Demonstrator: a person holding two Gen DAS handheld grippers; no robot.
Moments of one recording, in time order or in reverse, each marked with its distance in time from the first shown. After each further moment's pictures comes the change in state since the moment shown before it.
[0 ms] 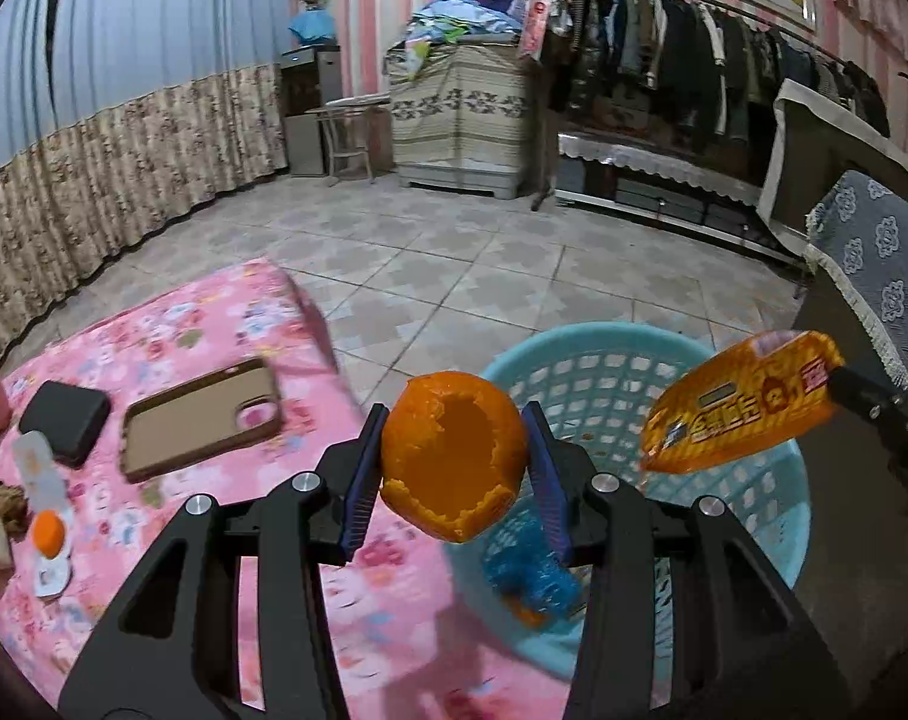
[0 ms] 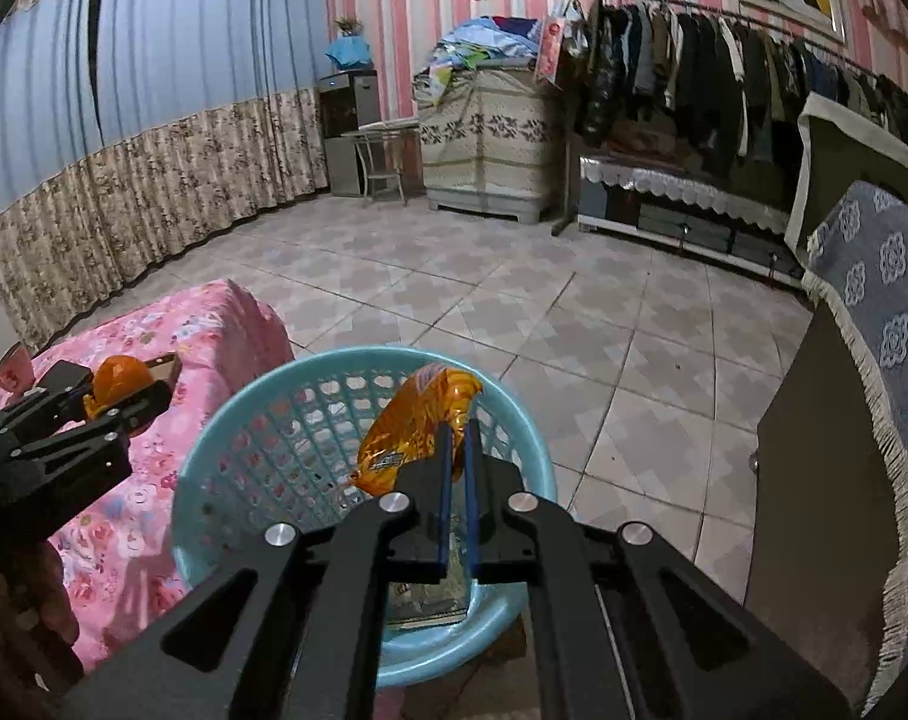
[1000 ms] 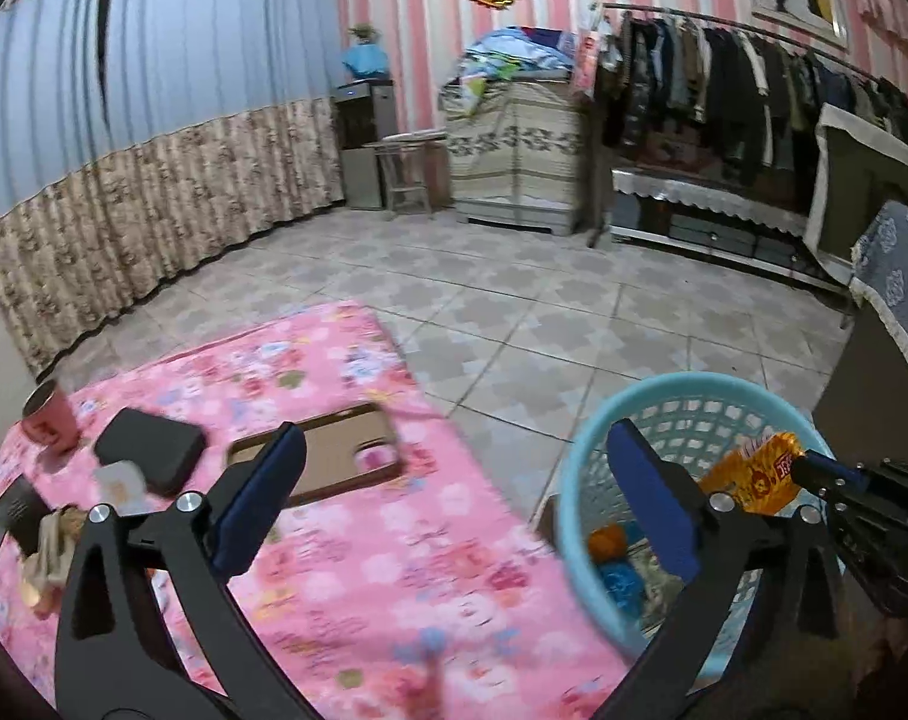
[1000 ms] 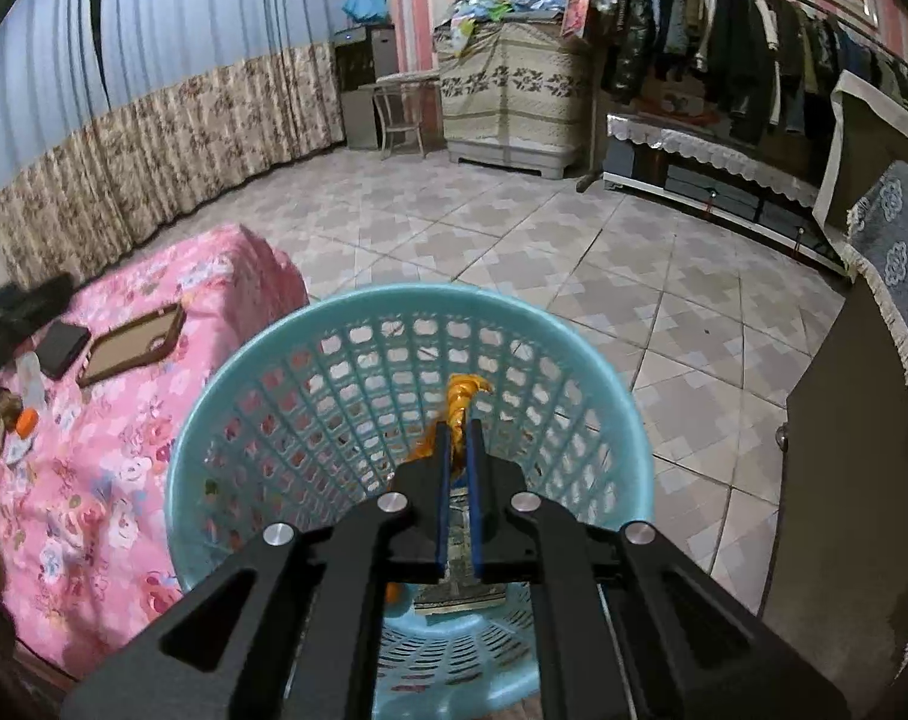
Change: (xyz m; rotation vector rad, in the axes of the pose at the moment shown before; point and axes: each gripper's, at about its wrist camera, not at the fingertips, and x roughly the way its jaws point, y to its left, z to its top) left arm -0.039 0.055 0.014 -0.034 -0.084 0.150; right arm 0.046 0.035 -0.017 -0.041 0.121 0.027
